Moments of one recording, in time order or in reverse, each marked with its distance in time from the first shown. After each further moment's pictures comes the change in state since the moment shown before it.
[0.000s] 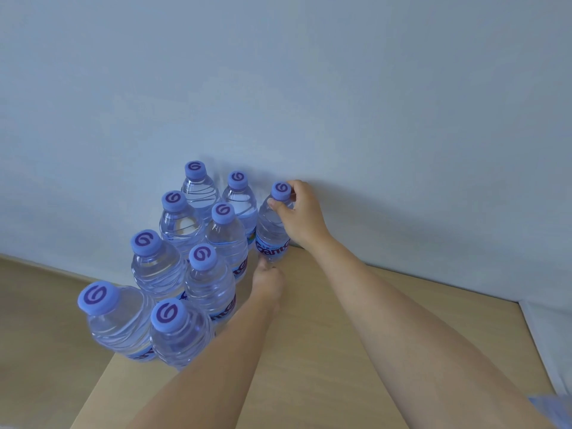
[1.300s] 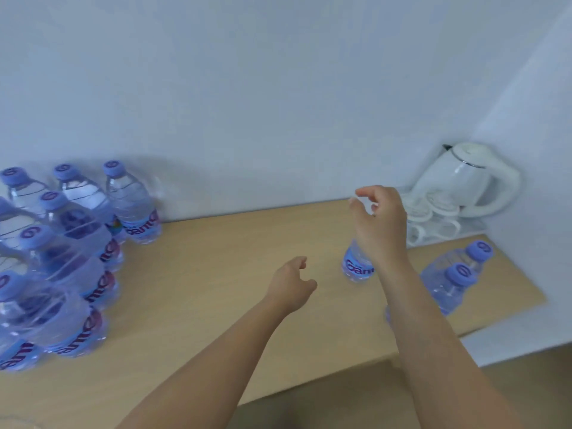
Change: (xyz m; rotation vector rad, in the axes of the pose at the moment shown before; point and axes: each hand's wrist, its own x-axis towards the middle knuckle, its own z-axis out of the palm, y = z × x) left_hand -0.182 -0.103 0.146 0.987 -0.630 0.466; right_hand -0.285 0.014 -0.255 -0.282 0.822 0.245
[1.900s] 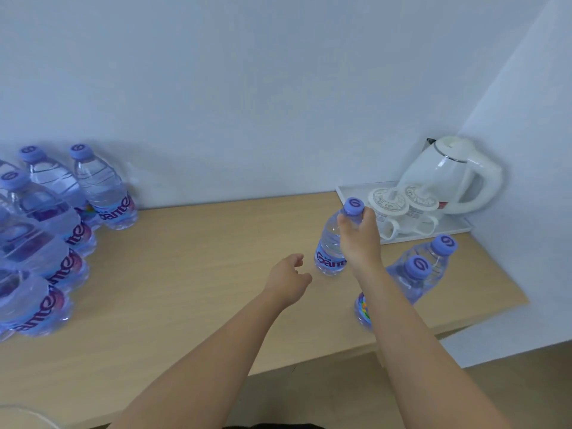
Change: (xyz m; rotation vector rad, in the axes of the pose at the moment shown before) left_hand 0.003 0.035 0.058 -0.147 0.023 -0.109; right_hand 0.010 0.092 -0.009 0.106 -0.139 0.356
